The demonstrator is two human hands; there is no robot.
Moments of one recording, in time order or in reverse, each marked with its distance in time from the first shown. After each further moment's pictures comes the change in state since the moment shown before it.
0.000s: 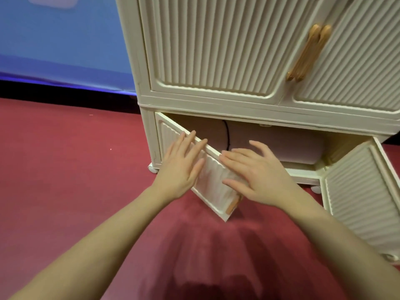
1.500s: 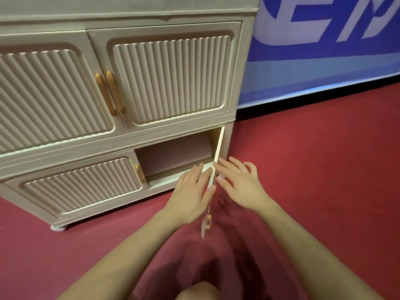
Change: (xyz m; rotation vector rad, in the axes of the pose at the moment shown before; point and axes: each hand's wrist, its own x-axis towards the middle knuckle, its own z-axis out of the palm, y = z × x) left_hand 0.070 0.280 0.096 -0.018 -0.415 0.353; right_hand -0.222 0.136 -0.045 0.154 -0.092 0.811
